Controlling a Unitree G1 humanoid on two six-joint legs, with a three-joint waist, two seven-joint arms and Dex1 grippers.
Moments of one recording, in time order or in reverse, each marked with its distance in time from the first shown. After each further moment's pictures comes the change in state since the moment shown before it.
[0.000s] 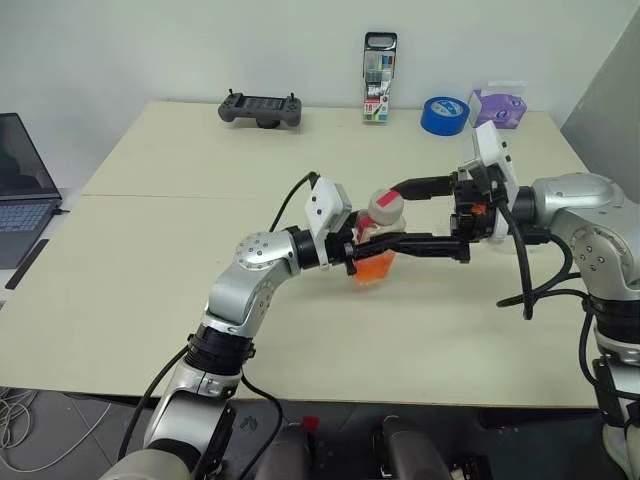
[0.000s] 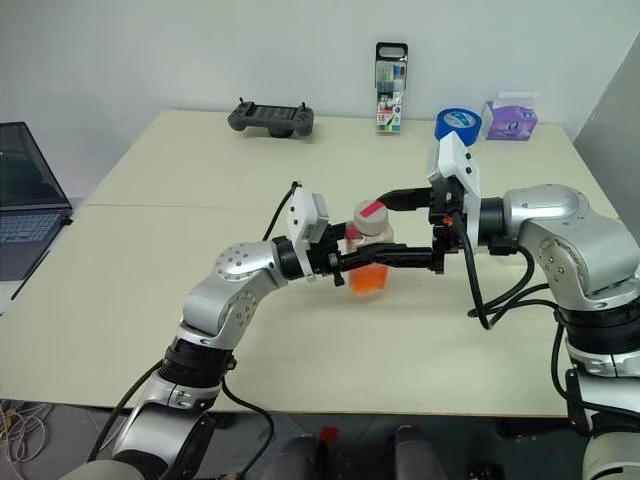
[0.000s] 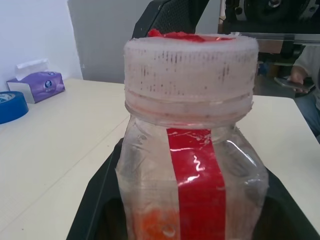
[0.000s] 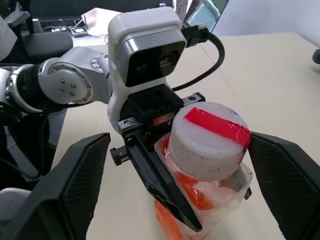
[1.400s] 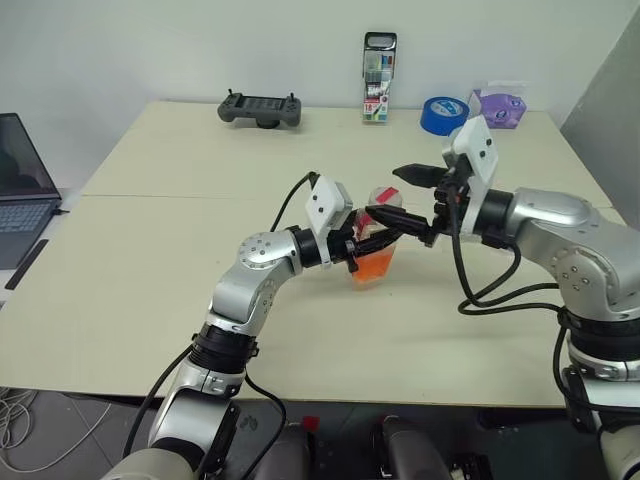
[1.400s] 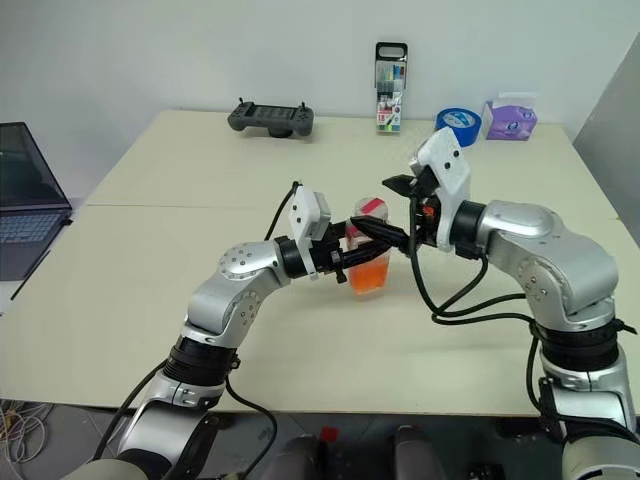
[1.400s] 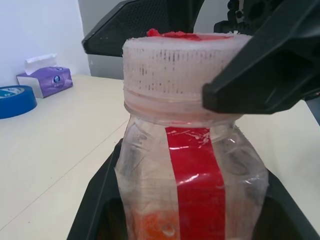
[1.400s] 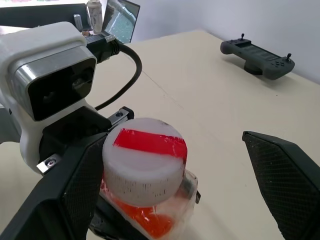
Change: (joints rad) left arm -0.002 -0.015 0.003 0.022 0.017 -0.001 0.015; right arm 0.063 0.105 -0.064 -0.150 0.012 0.161 -0.436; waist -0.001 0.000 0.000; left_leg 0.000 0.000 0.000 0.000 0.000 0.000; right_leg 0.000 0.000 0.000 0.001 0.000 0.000
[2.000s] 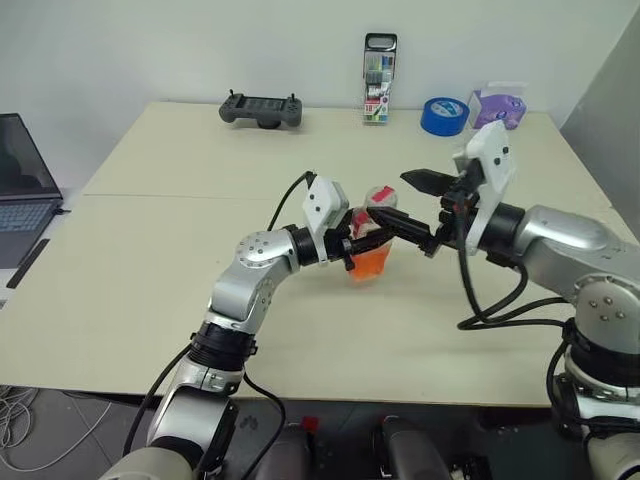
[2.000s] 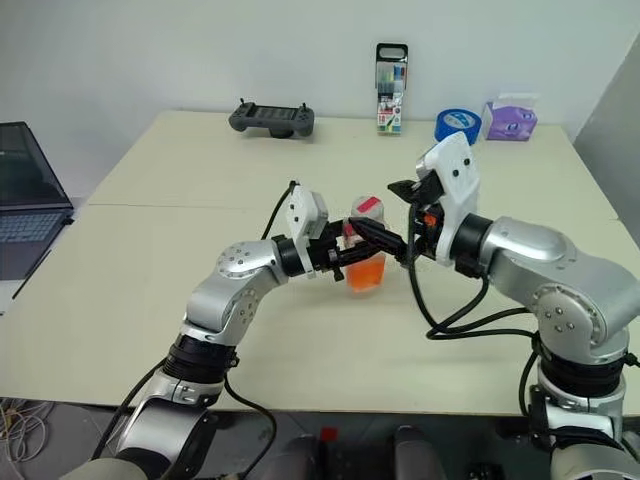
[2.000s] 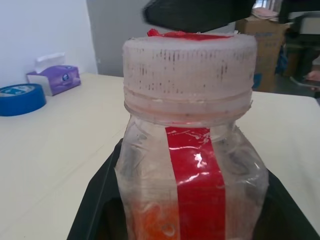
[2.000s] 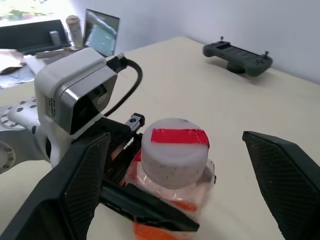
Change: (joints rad) left arm -0.024 0.001 0.022 0.073 0.022 -0.052 0.008; right arm 0.043 0.176 -0.116 -0.287 0.131 0.297 -0.396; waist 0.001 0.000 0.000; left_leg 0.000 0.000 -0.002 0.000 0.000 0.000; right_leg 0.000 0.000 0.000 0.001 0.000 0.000
